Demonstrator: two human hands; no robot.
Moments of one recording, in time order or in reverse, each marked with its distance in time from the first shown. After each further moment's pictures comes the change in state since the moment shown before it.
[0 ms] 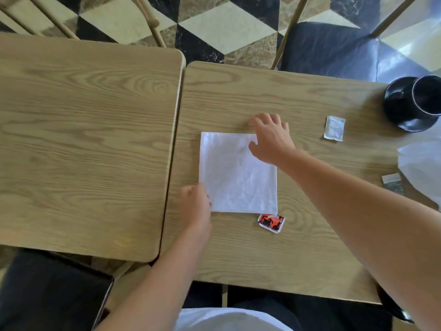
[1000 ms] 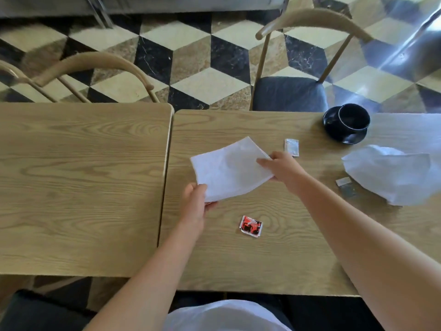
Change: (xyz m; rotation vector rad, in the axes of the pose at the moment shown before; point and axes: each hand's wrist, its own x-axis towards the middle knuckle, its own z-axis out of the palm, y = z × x) left_hand -0.061 0.029 0.004 -0.109 -0.379 0.212; right_hand -0.110 0.044 -0.068 1.018 0.009 0.495
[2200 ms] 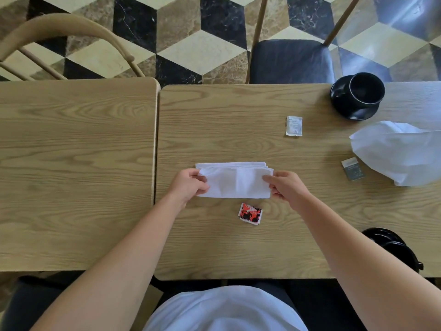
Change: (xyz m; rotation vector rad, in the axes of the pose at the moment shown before) left_hand 0.076 -0.006 -0.015 0.529 -0.208 -0.113; right_hand 0.003 0.097 0.018 0.173 0.014 0.331
